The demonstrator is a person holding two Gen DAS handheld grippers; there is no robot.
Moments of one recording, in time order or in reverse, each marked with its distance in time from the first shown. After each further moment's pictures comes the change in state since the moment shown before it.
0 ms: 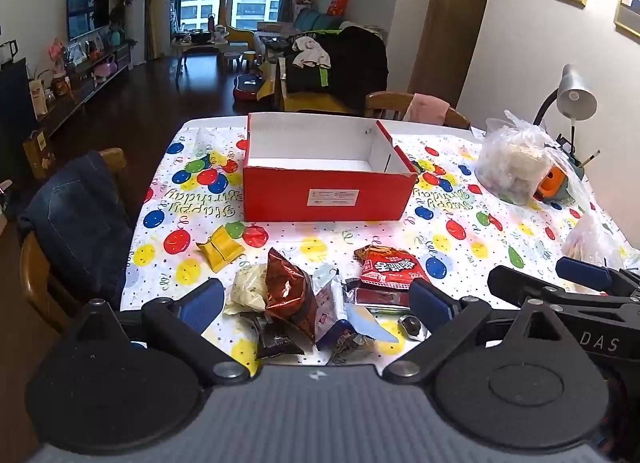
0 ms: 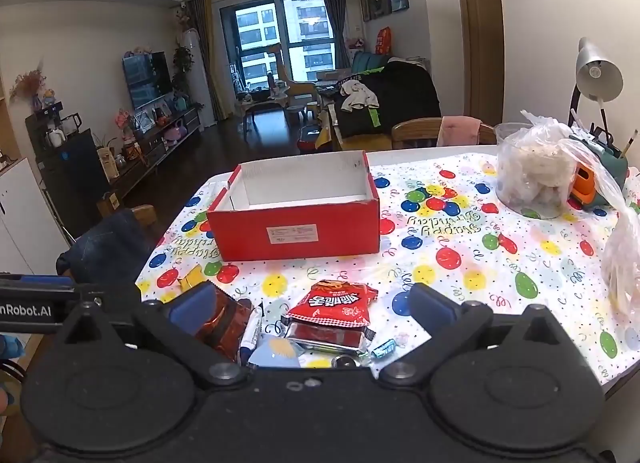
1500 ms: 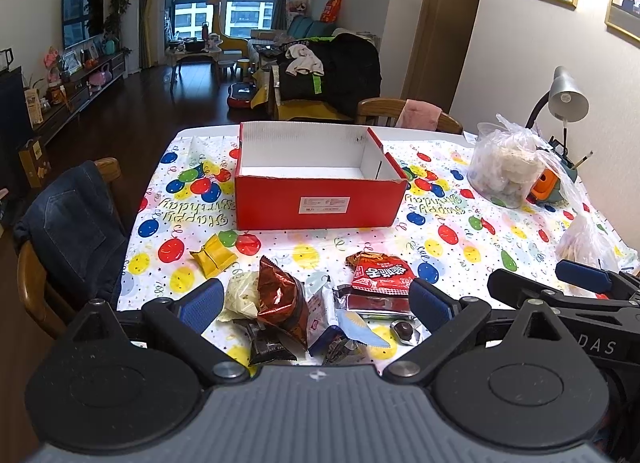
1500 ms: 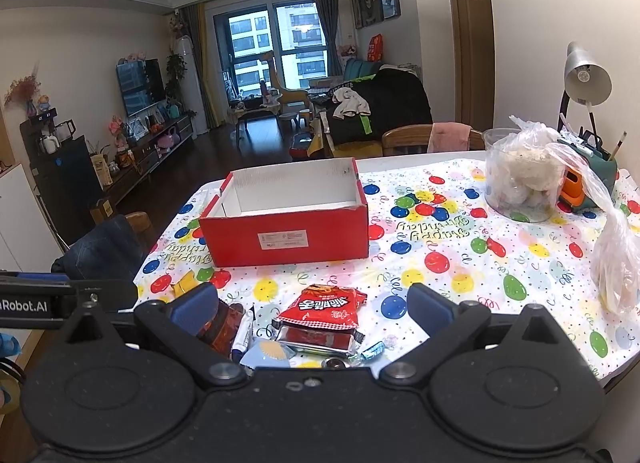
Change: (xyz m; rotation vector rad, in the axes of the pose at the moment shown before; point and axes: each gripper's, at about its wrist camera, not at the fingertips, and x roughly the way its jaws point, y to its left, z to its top) left arm -0.004 -0.009 0.001 0.011 -0.017 -0.013; right arm -0.009 -0.003 0.000 0.002 -0.019 -0.025
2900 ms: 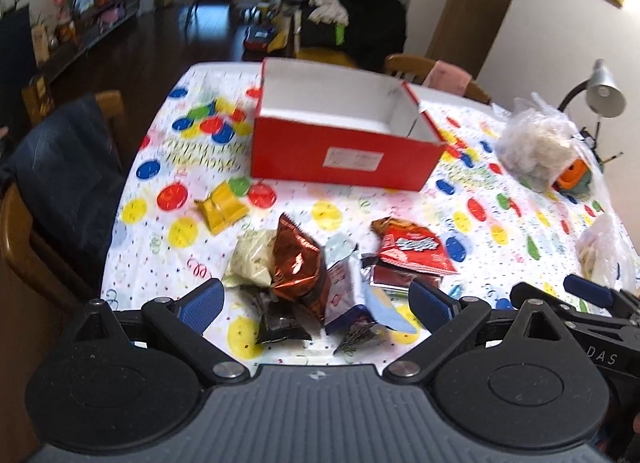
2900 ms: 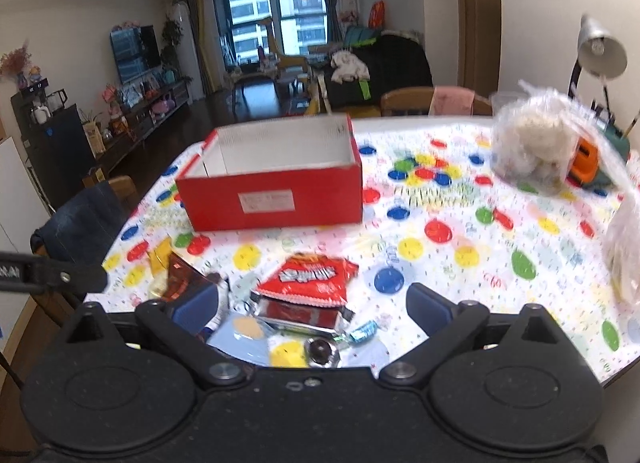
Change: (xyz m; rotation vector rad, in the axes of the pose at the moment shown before) left arm 0.065 0.039 -0.003 -0.113 0.168 -0.001; right arm 0.068 -0.026 -0.016 -0.001 0.145 -0.006
